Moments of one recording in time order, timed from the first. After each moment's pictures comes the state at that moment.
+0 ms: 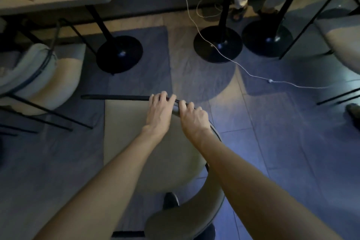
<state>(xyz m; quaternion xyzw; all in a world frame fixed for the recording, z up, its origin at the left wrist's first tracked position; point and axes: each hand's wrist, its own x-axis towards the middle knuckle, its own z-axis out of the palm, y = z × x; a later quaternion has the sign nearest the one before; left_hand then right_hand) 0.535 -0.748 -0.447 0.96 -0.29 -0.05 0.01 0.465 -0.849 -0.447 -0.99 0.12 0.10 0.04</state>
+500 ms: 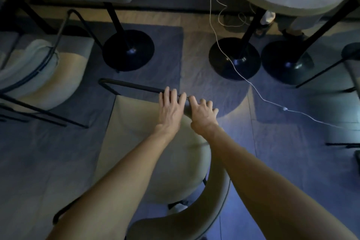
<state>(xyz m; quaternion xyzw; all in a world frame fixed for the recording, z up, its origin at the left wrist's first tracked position) 0.687 -0.790 -0.487 0.98 -0.22 -0.03 0.02 0.649 -0.900 -0.461 -0.97 0.13 0.18 0.12</state>
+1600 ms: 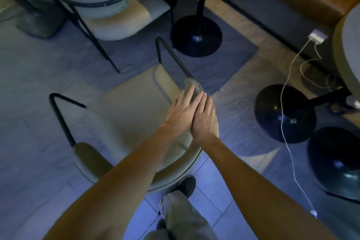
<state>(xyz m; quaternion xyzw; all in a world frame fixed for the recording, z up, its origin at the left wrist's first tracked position) 0.710 -0.878 -0.509 0.98 0.04 -0.05 0.16 0.729 -0.979 -0.524 -0.97 -0.22 0.11 0.01</state>
